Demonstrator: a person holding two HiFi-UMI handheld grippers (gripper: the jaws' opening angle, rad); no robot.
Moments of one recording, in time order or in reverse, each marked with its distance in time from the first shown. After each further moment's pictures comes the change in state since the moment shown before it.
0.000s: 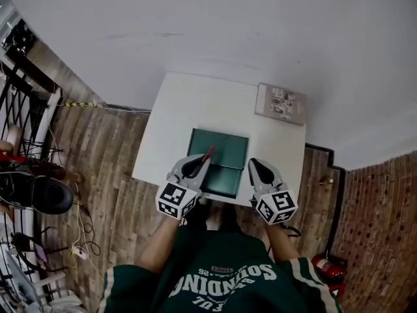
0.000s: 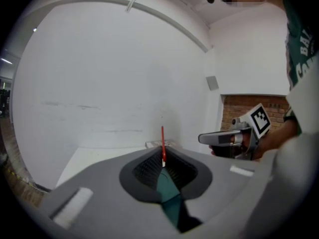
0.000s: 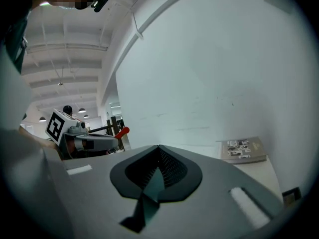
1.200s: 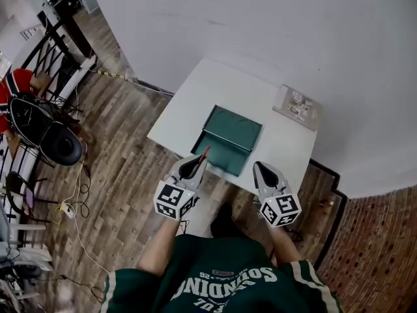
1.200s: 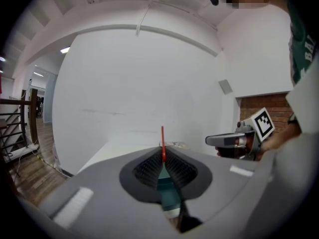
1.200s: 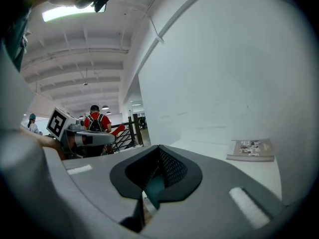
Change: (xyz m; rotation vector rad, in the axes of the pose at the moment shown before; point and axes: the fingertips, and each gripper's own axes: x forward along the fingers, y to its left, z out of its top) left arm -0.113 -0.073 -0.027 -0.064 -0.073 0.304; right arm -0.083 0.045 -0.023 -0.088 0.020 0.235
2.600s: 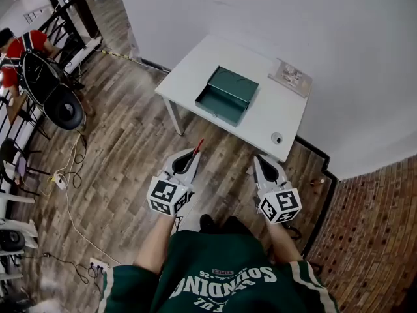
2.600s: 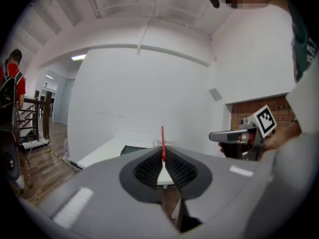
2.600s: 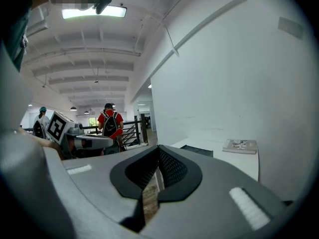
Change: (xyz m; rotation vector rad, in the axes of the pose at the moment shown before) left arm -0.195 -0.128 -0.045 -0.032 -0.077 0.067; right arm -0.193 0.126 -0.023 -0.079 -0.024 0.025
